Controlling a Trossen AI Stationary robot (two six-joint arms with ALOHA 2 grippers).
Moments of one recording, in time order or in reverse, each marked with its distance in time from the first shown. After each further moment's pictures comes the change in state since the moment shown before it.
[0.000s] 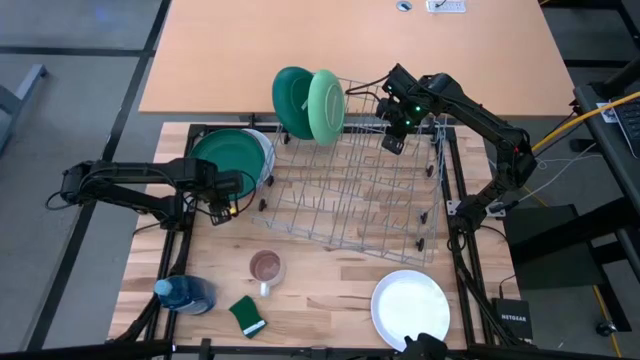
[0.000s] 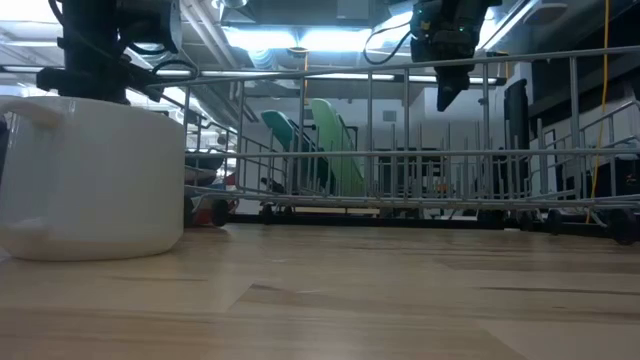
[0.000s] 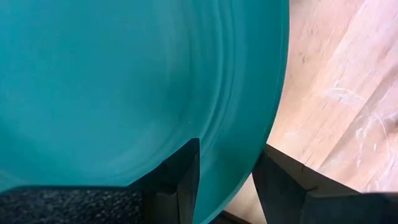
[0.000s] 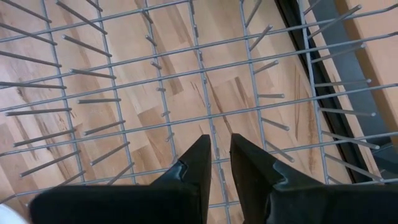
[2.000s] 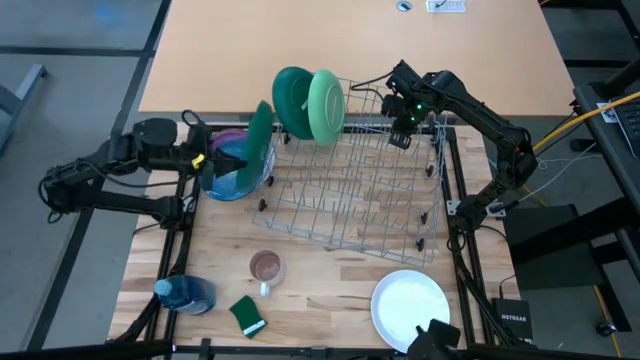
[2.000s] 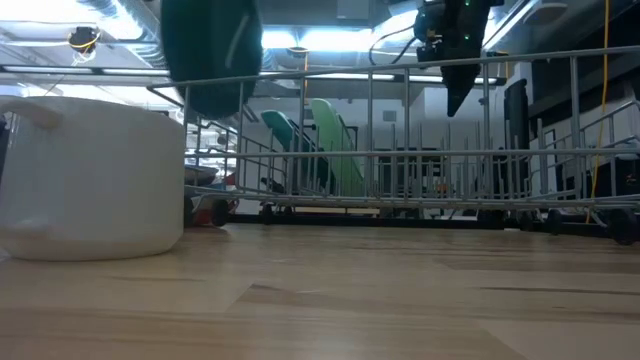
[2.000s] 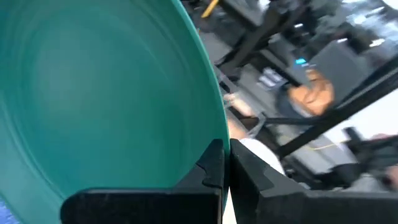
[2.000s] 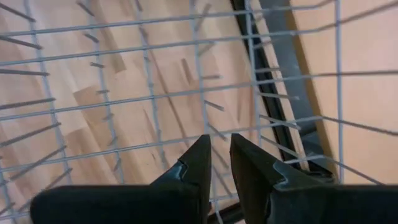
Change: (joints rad) left arm -0.002 -0.260 0.396 0.547 0.239 -0.395; right arm -0.050 -0.002 0.001 -0.001 0.185 -0.146
